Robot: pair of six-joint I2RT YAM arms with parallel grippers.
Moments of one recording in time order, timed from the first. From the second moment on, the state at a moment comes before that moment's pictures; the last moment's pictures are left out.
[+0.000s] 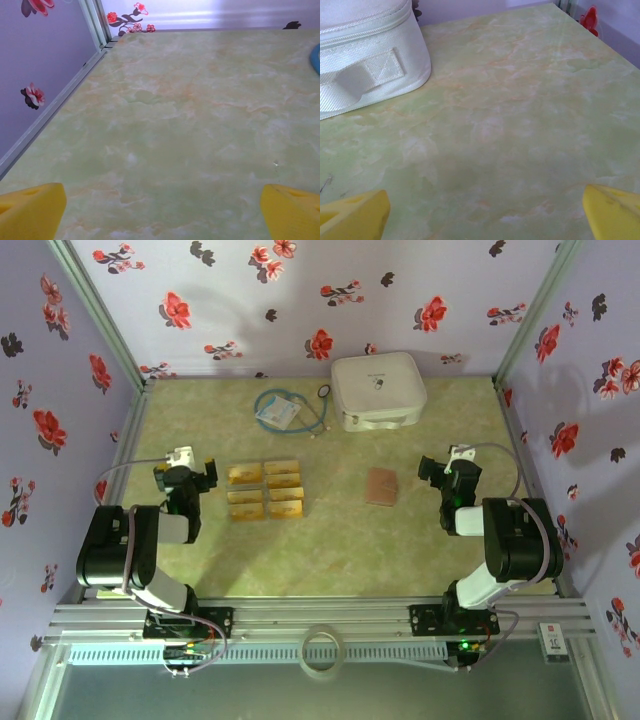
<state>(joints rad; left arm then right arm) -0.04 1.54 0.36 0.85 -0.29 0.01 0.00 1.57 0.40 0.76 0.13 0.13</state>
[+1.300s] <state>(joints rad) -0.18 0.97 0.79 -0.42 -0.30 -0.54 0.14 1.16 0.77 -0.39 -0.06 0.59</state>
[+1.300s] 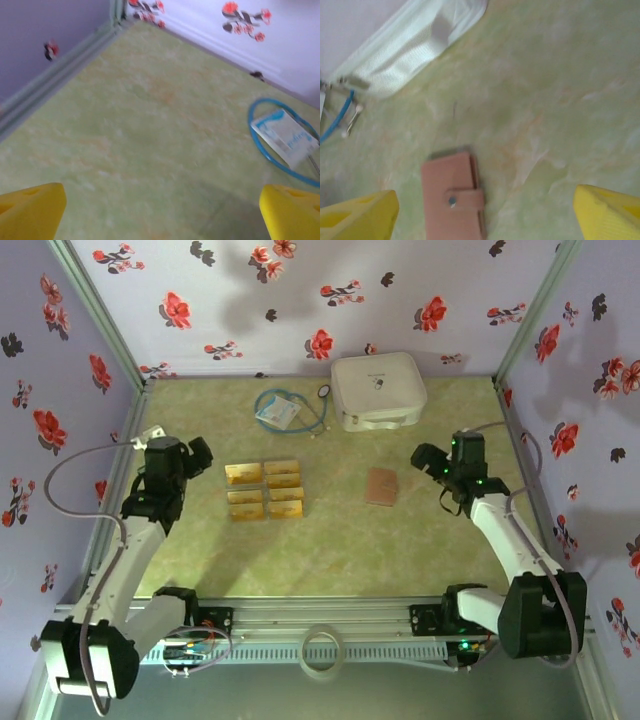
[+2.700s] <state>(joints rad) -0.36 1.03 0.41 0.02 -0.01 -0.62 0.85 1.53 1.03 -0.50 0.02 0.33</state>
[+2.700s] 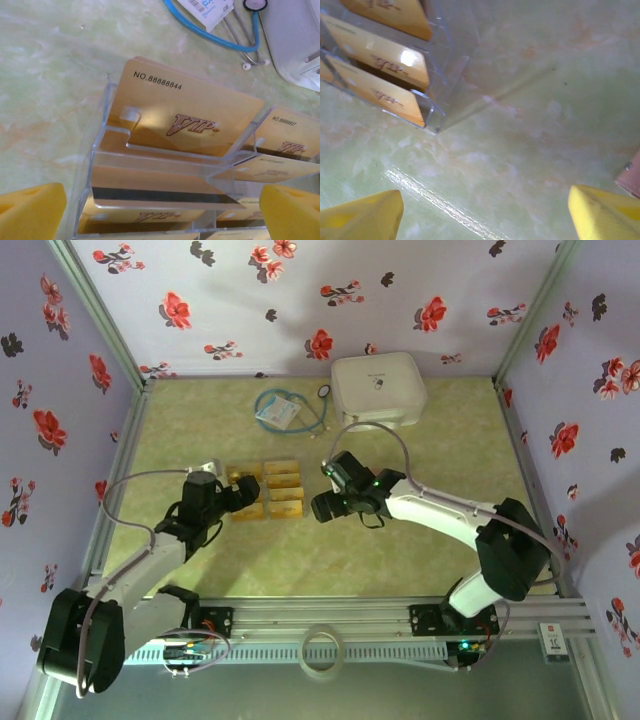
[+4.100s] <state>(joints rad) -0.41 1.29 0.45 0.25 0.02 -0.60 0.89 1.77 0.95 -0.15 0.24 0.30</state>
